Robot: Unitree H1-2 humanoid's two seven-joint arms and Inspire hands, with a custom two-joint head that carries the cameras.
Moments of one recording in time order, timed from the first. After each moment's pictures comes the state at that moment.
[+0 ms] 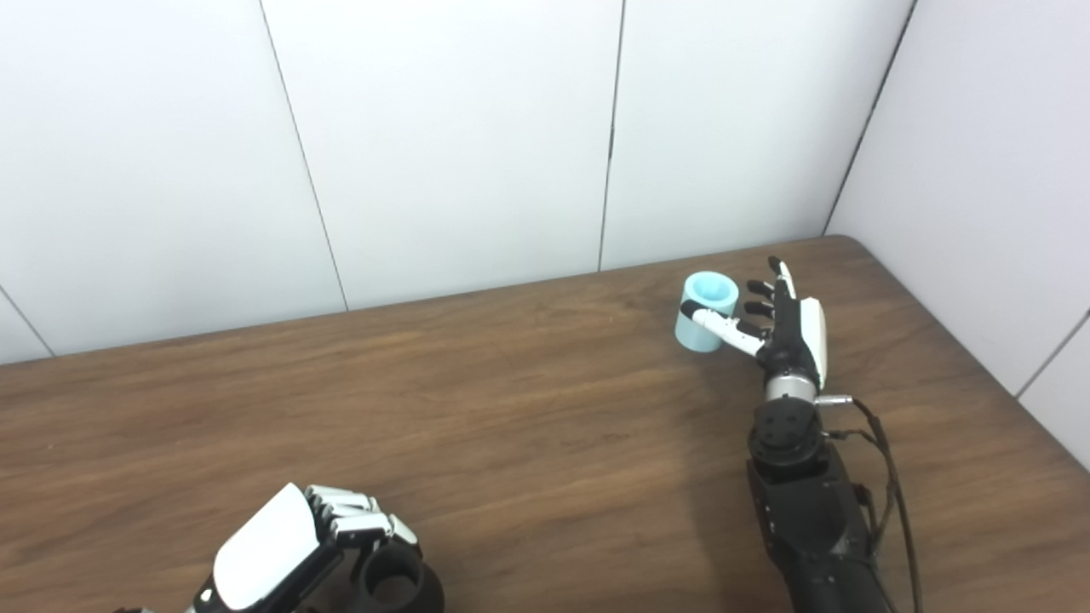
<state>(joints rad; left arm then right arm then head) -0.43 0.60 -1.00 0.15 0.64 -0.45 0.54 -0.38 -0.30 -0.26 0.34 -0.23 0.21 -0.31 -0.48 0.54</state>
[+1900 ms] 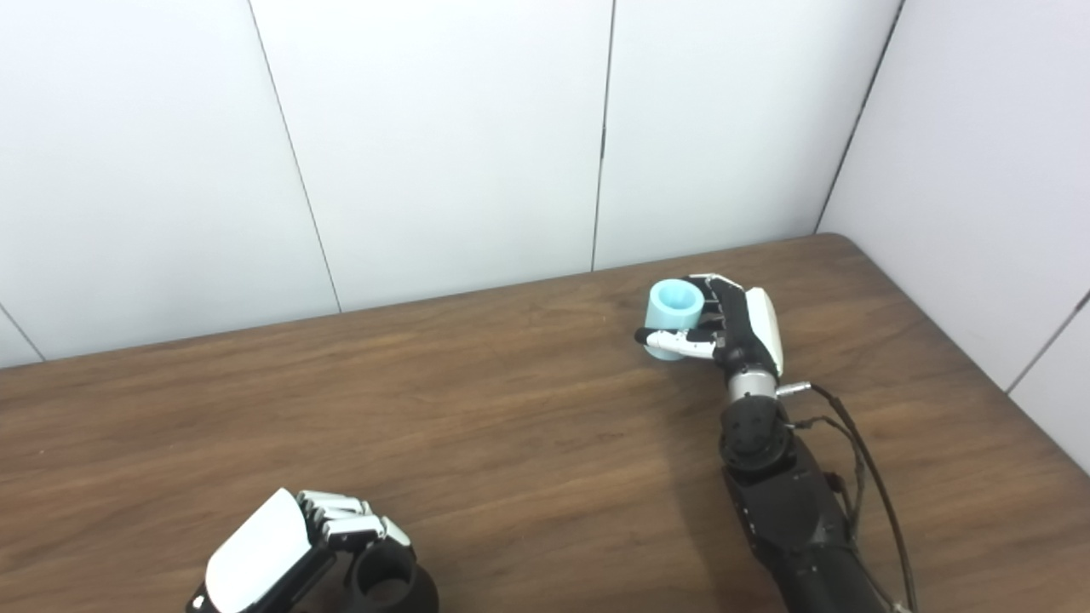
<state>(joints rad) -0.39 0.59 -0.95 0.12 0.63 -0.45 0.50 -0.40 -0.32 -0.11 0.42 -0.27 0.08 -0.31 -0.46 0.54</state>
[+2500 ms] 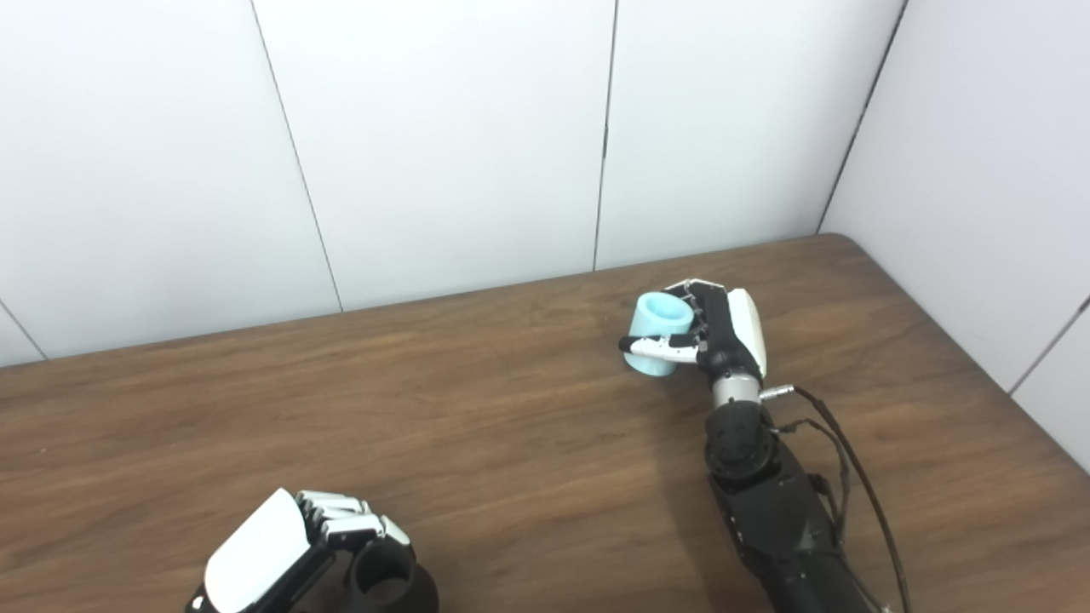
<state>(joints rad) -0.38 0.59 -0.94 0.12 0.62 -0.45 0.49 -0.39 -0.30 -0.08 0.40 -0.29 0.06 -0.31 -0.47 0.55</state>
